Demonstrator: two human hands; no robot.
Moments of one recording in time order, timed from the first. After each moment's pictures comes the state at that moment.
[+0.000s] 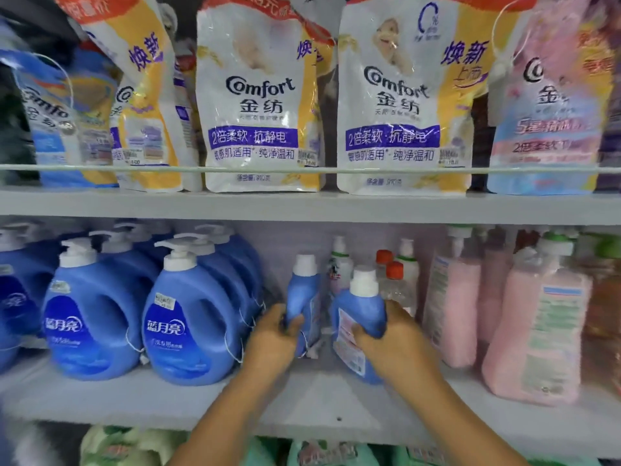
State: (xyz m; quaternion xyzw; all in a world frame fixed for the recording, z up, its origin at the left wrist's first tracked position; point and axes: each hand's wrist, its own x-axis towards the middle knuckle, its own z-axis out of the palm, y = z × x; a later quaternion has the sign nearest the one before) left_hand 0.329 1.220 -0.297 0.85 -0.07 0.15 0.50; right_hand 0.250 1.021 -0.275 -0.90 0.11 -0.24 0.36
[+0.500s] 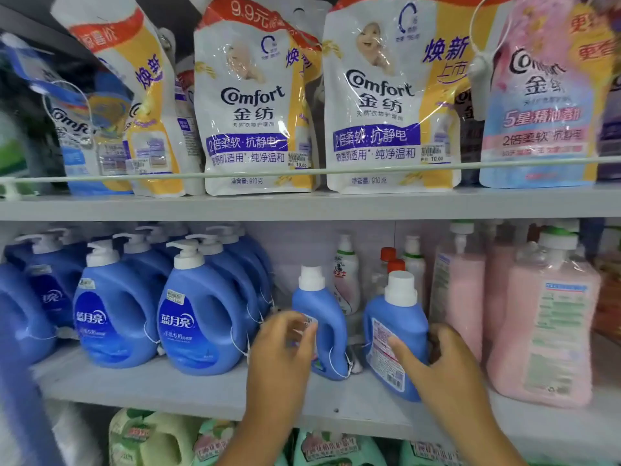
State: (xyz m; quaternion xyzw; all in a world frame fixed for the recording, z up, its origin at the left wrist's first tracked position) left_hand 0.255 1.204 -0.298 0.77 -0.15 0.32 0.52; right_hand 0.203 0.976 -0.303 -0.82 0.08 -0.33 0.46
